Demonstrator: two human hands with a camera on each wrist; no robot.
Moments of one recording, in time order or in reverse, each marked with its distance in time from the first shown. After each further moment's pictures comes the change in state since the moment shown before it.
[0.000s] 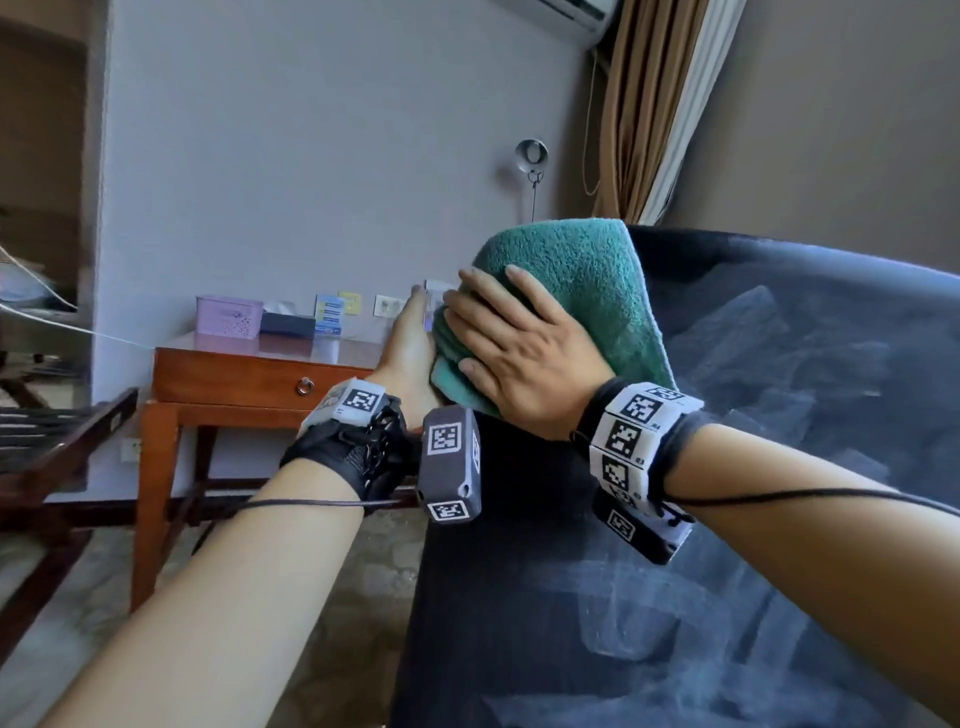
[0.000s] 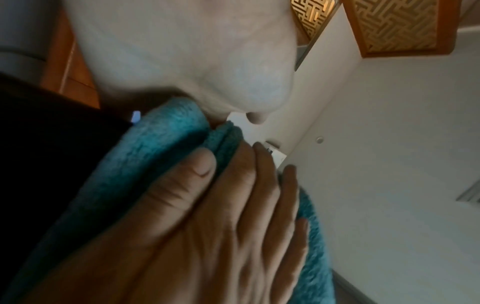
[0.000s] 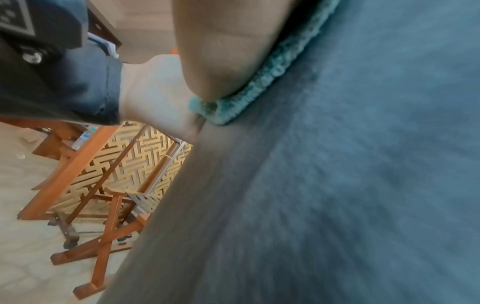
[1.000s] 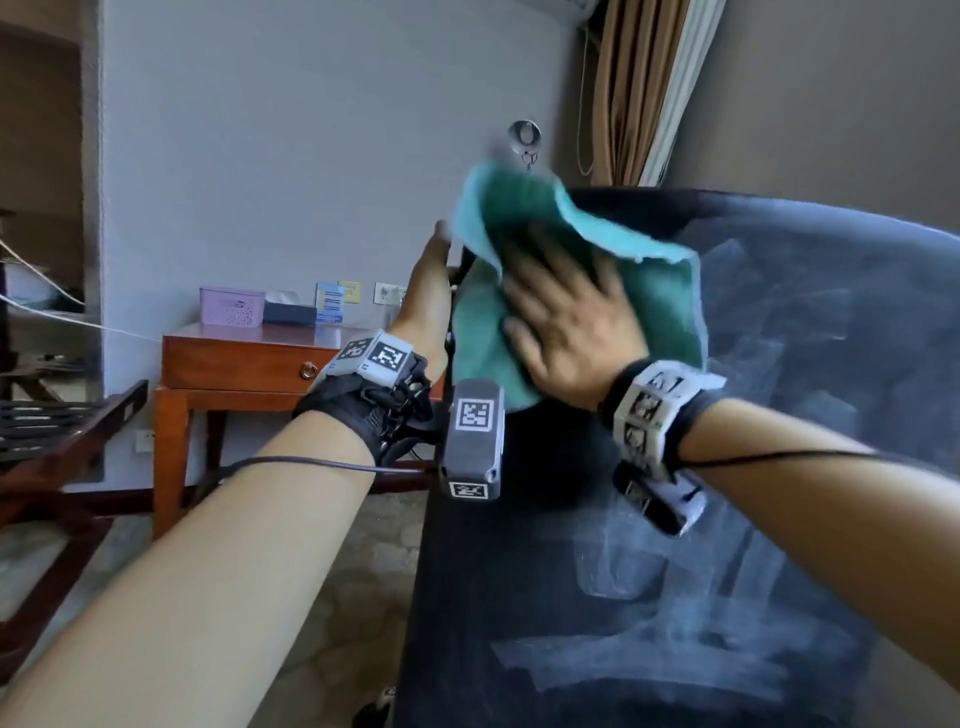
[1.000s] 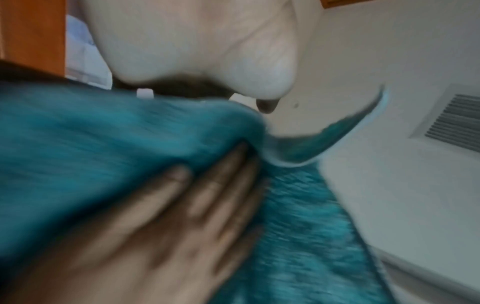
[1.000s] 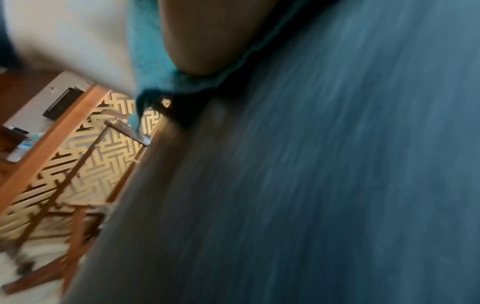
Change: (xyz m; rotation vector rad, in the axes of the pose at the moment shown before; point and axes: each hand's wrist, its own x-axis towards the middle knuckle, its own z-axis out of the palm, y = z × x) left_hand -0.019 -0.009 0.029 0.363 0.142 0.109; right_hand -0.047 0.010 -0.005 0.041 0.170 0.238
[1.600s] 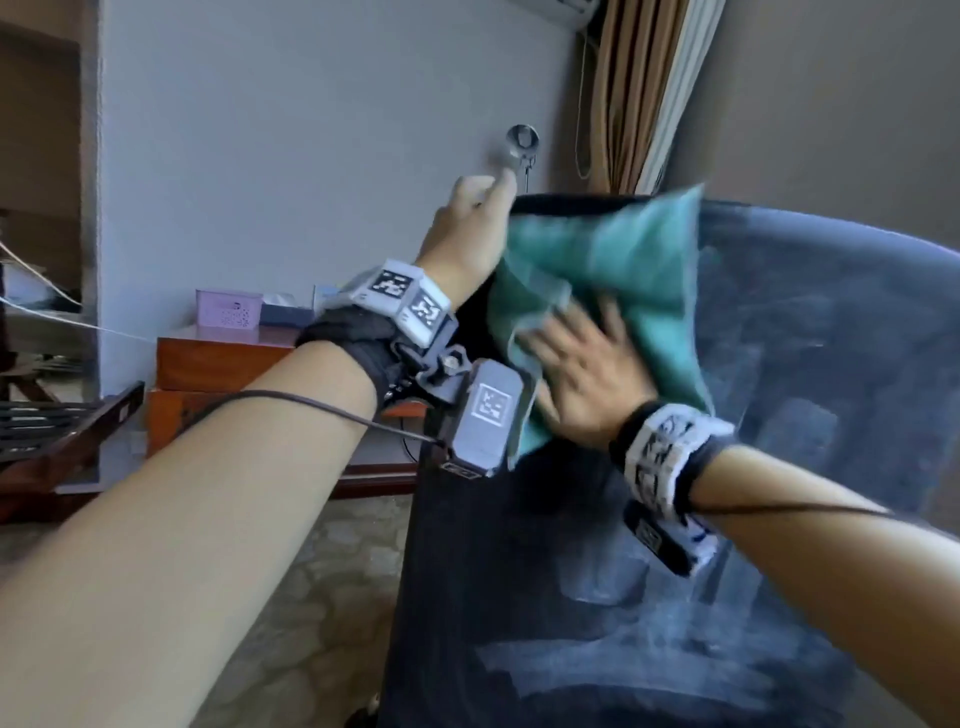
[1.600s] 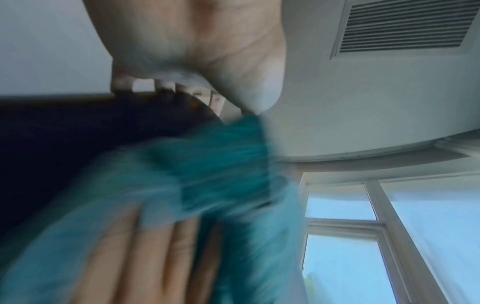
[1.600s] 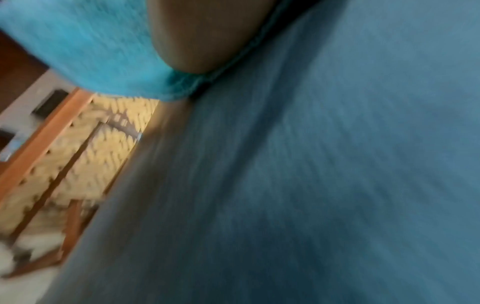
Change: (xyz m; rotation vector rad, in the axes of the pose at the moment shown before) left_hand -0.001 0.048 0.049 0.714 0.124 0.468; right_hand -0.037 0.005 0.006 0.034 -0.073 -0.022
